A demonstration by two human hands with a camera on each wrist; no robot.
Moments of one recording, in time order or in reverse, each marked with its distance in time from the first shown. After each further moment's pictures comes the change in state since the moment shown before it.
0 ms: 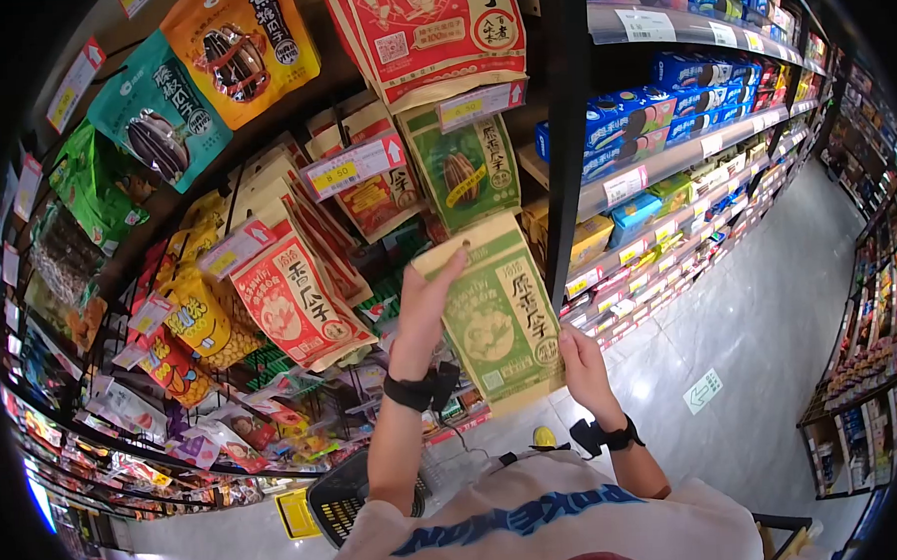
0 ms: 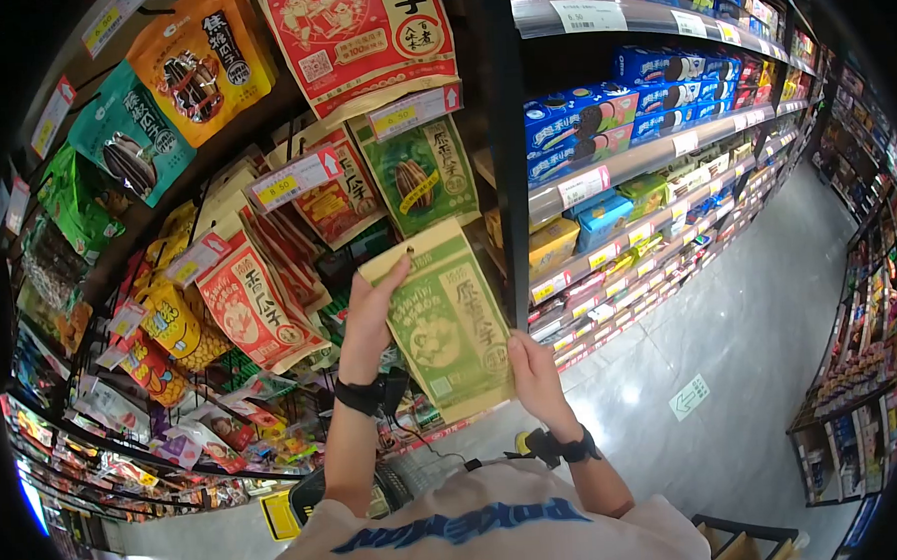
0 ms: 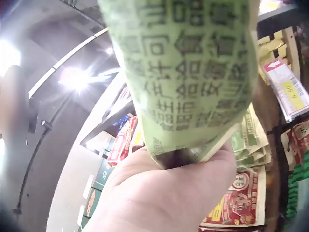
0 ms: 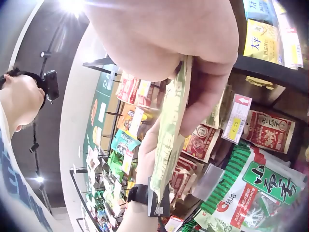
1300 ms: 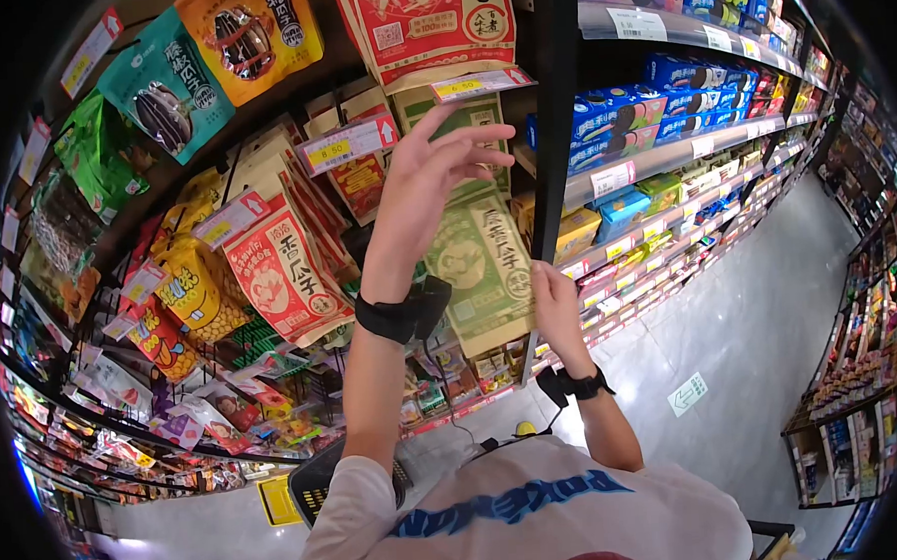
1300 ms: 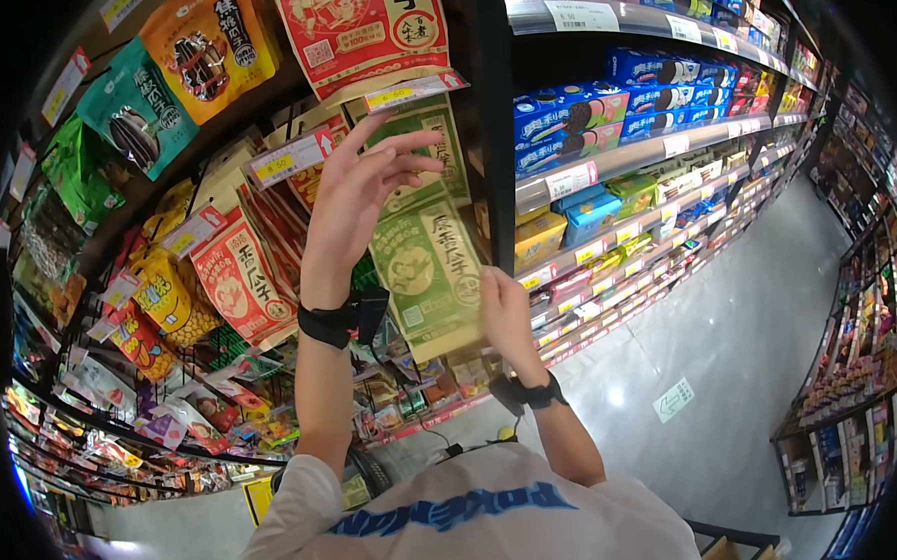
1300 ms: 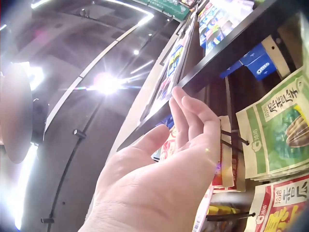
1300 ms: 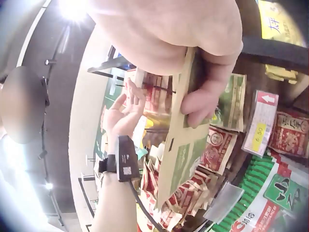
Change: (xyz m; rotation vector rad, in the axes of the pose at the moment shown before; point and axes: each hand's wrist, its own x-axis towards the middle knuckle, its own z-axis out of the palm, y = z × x) left_hand 0.020 0.117 0.075 0.048 -0.481 0.365; right_hand 0.067 -0.012 0.012 -0.101 0.164 -0.096
